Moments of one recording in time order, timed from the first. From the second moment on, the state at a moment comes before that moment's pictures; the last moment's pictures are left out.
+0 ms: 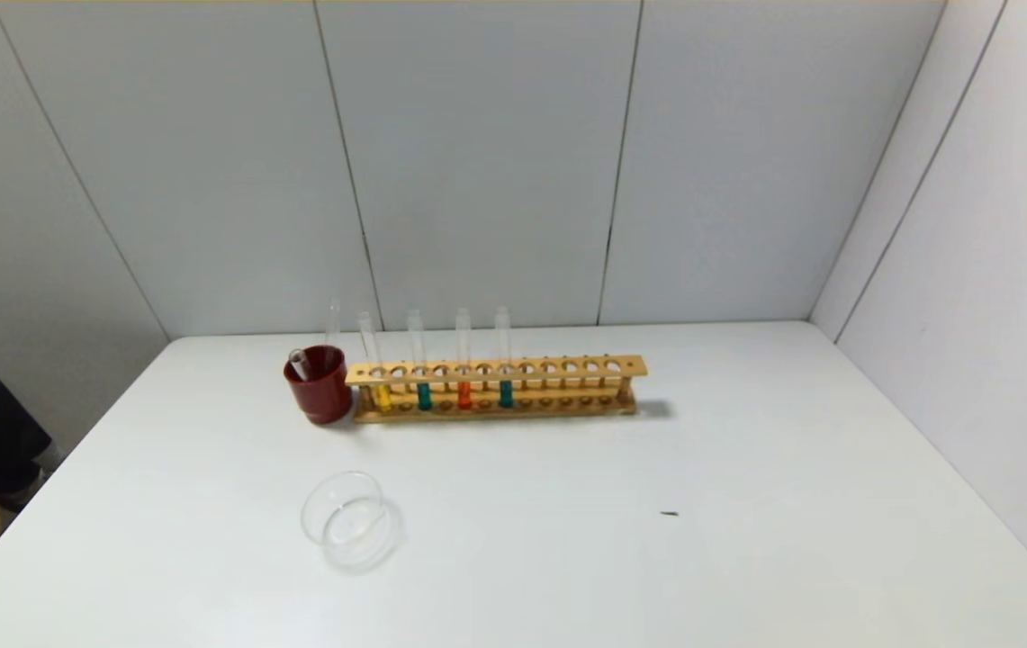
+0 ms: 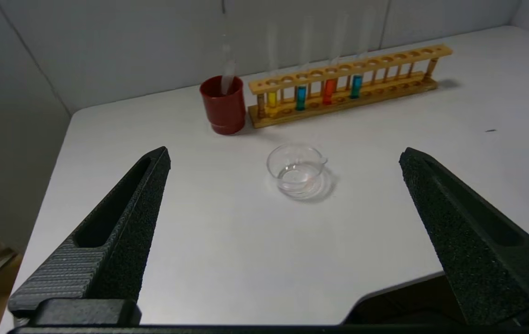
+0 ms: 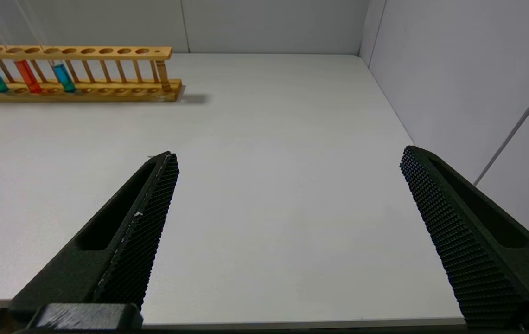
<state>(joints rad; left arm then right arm) 0.00 0.21 -0.42 0.22 -0.22 0.06 0.00 0.00 0.00 -0.01 0.01 -0.01</state>
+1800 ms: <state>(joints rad) -0.15 1.88 -1.04 -0.38 -0.36 0.02 0.00 0.00 0.00 -0.01 0.01 -0.01</state>
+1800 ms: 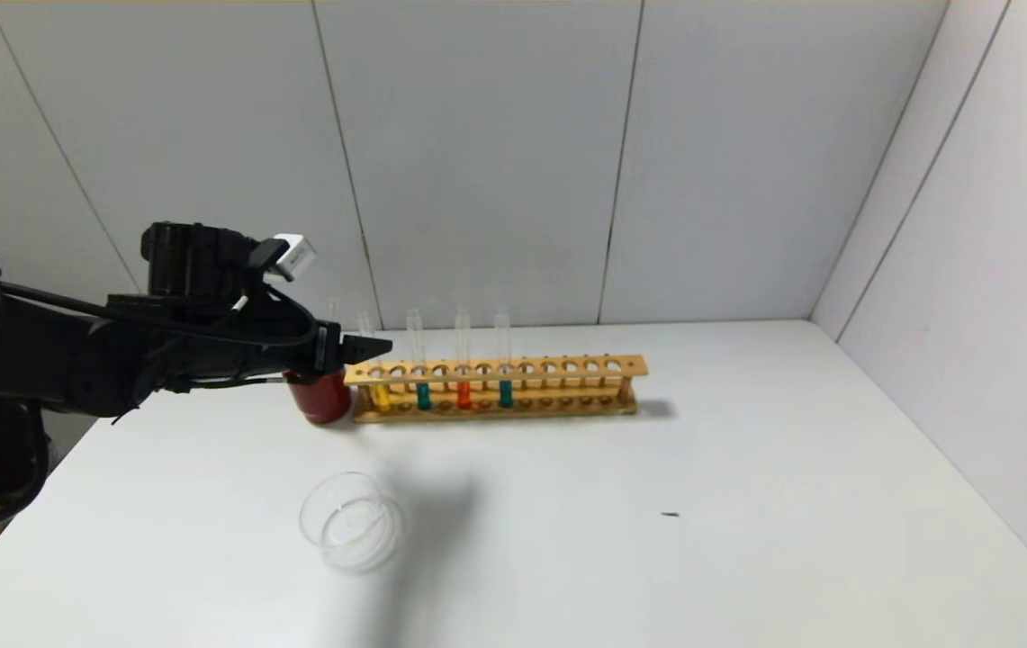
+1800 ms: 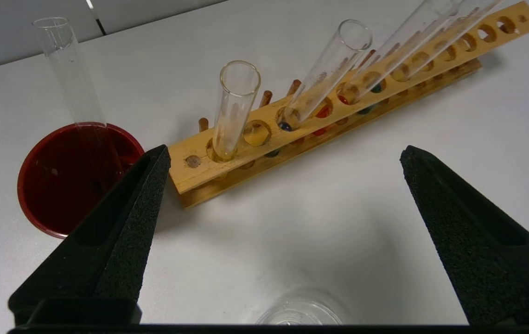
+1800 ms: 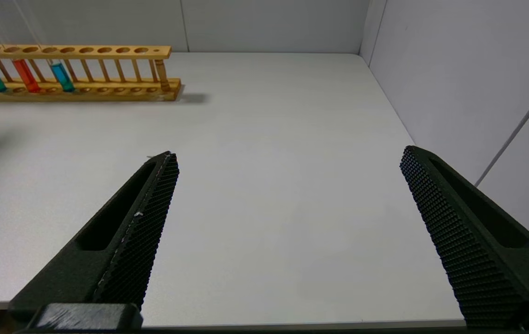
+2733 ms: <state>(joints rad) -0.17 2.07 -1.22 -0.38 -0.28 0.00 0.00 0.00 0.00 -0.01 0.01 -0.01</state>
